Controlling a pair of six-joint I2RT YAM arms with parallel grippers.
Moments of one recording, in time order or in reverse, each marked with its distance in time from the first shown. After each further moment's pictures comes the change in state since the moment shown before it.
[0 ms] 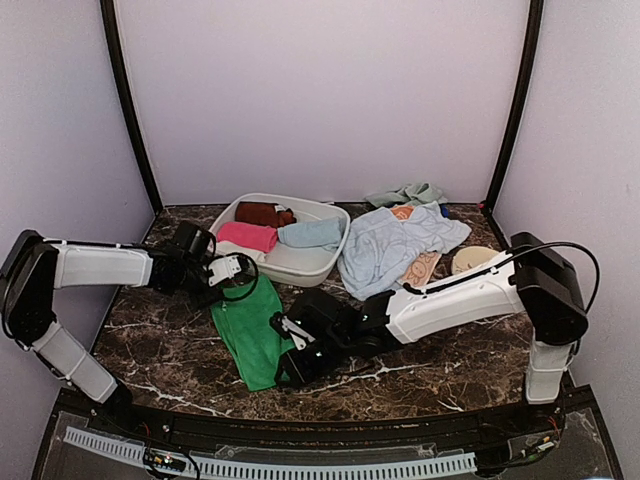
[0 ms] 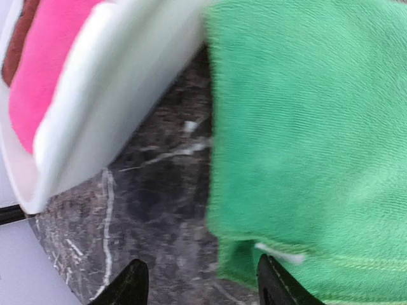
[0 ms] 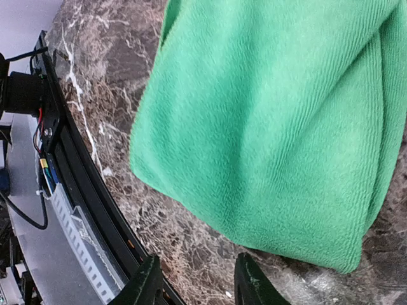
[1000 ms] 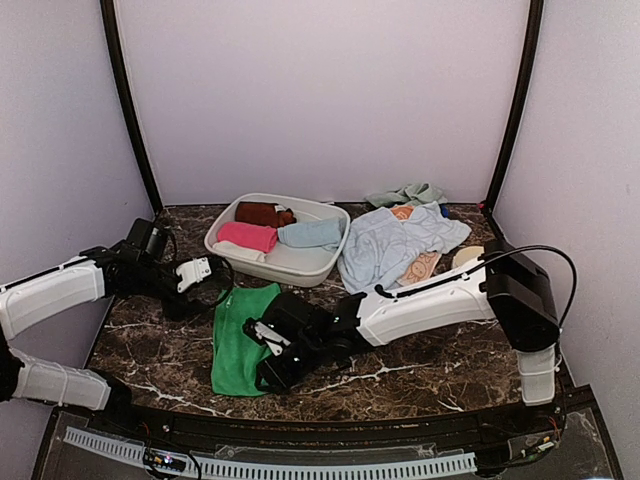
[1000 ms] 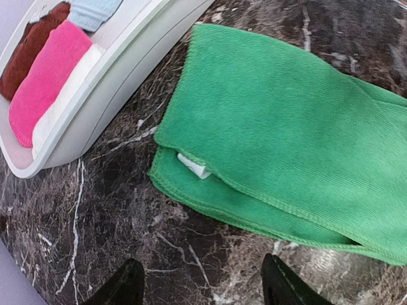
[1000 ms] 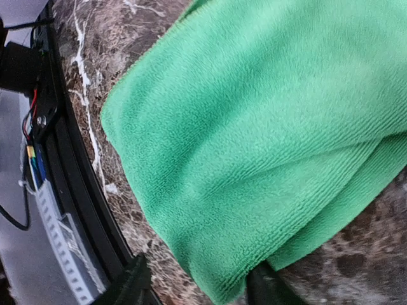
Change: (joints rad) left arm 0.134 -0.339 -0.037 -0.281 0.355 0.044; right arm 0.033 0.149 0.222 -0.096 -0.005 -0.158
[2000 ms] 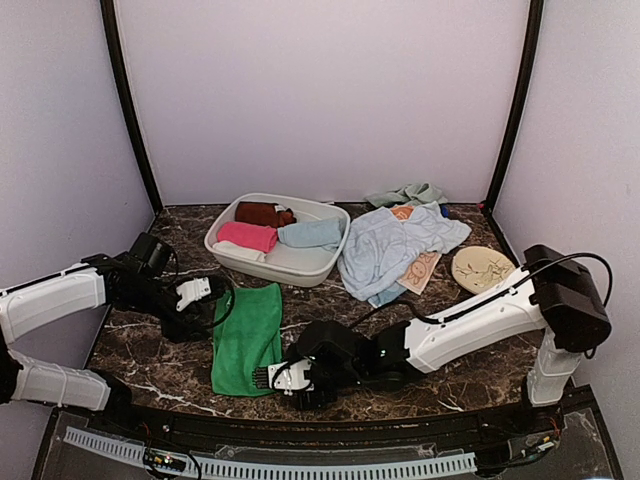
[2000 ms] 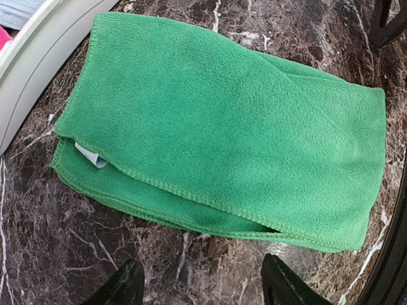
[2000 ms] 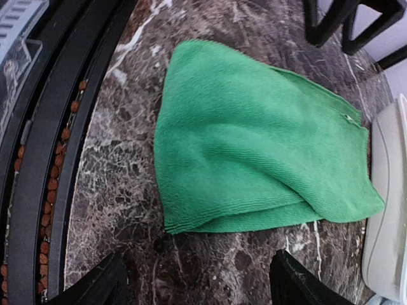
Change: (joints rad) left arm -0.010 -0.044 -0.059 -0.132 0.174 -0.018; right arm 0.100 -0.264 -0.385 0.311 0.331 -0.997
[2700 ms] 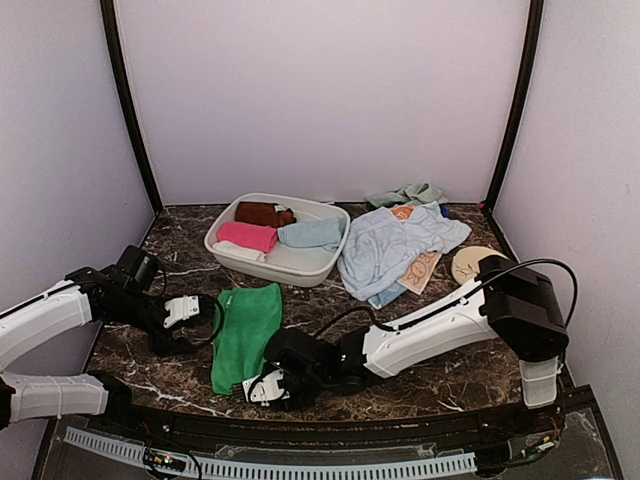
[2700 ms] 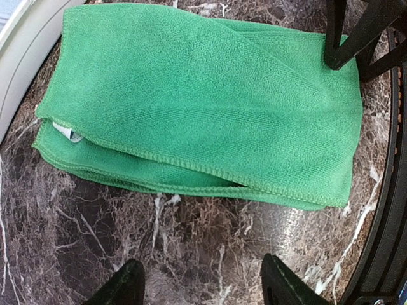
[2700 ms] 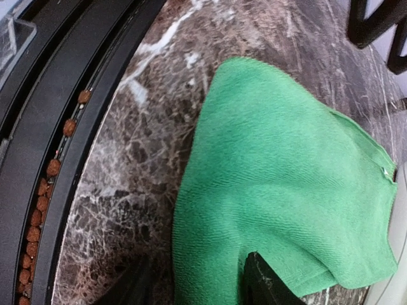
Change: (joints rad) left arm 0.006 -0.167 -0.086 -0.118 -0.023 0.116; right arm 0.012 0.225 0.222 -0.072 -0.063 -0.157
